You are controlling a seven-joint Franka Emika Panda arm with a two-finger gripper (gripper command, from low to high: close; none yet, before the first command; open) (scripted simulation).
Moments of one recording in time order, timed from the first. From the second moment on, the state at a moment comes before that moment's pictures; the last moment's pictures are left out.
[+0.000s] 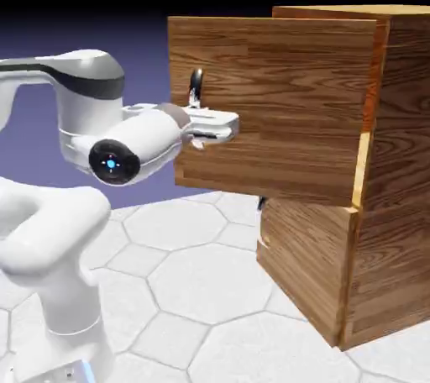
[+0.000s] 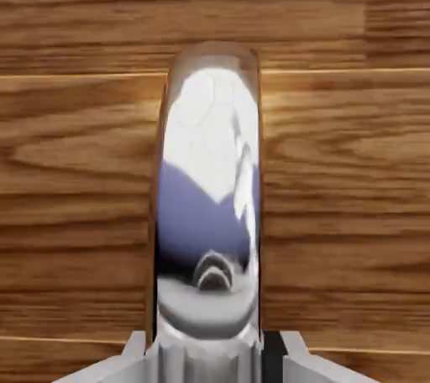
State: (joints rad) arm -0.66 -1.23 -0.21 -2.93 1.37 1.57 2.23
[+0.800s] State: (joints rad) arm -0.17 -0.37 -0.94 -2.19 0.85 0.79 1.82
